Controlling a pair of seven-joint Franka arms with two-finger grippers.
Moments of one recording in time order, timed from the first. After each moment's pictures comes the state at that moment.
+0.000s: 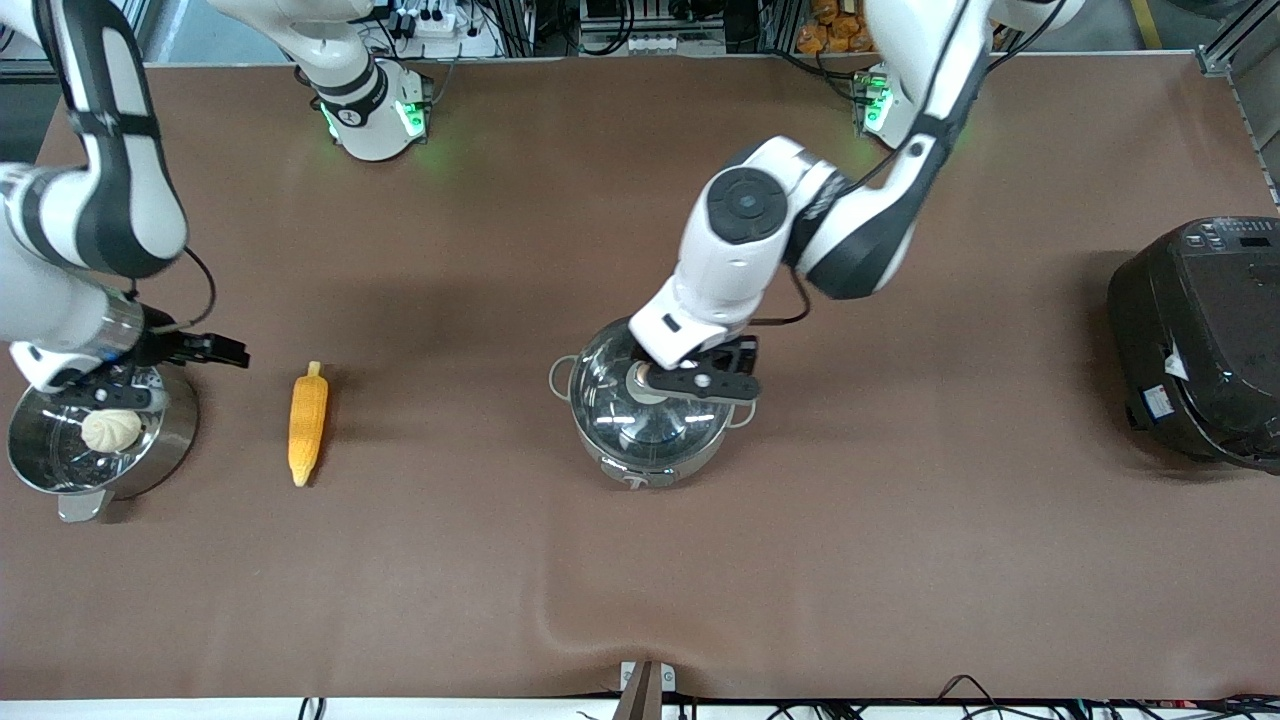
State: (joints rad) left arm -0.67 0.61 -0.04 -1.34 -0.01 2.11 -0.58; right arm -0.03 0.23 -0.11 -1.97 0.04 2.07 -0.11
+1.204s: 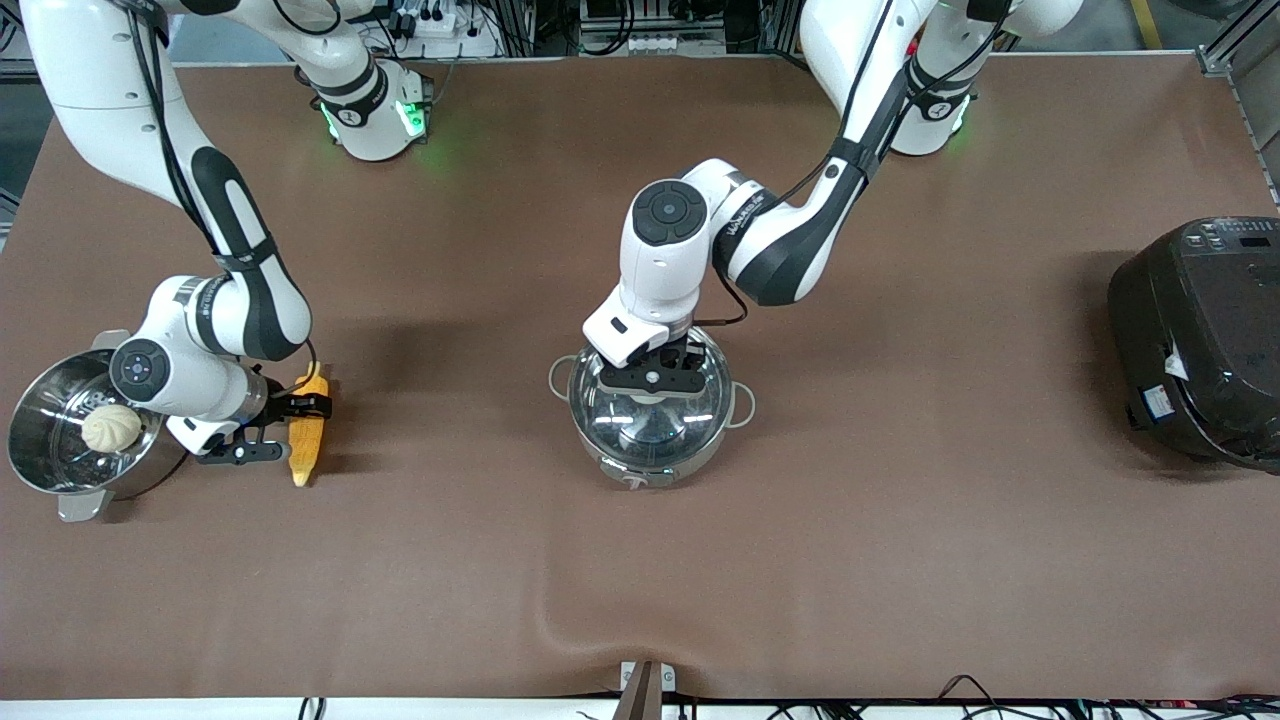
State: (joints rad) left arm -0.81 0.68 0.07 -1.33 0.00 2.17 -0.69; right arm 0.04 0.54 -0.11 -1.95 0.06 2.38 -0.16
